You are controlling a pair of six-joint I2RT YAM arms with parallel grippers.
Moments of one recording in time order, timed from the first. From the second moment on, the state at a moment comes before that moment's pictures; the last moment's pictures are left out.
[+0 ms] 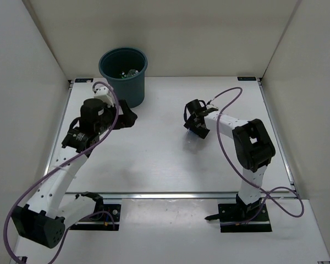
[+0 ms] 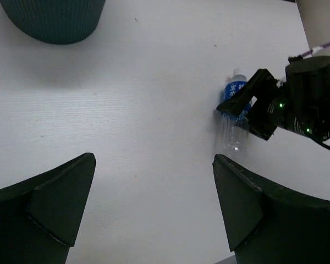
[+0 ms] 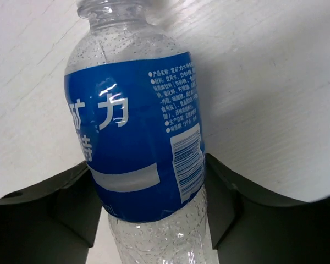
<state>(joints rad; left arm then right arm) -0.33 1.05 1.07 -0.44 0.06 -0.41 0.47 1.92 1.29 -0.51 0.31 1.03</state>
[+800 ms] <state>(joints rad) -0.56 1.18 0.83 0.02 0.19 -0.69 0.63 1.45 0.87 0.14 -0.49 0.36</state>
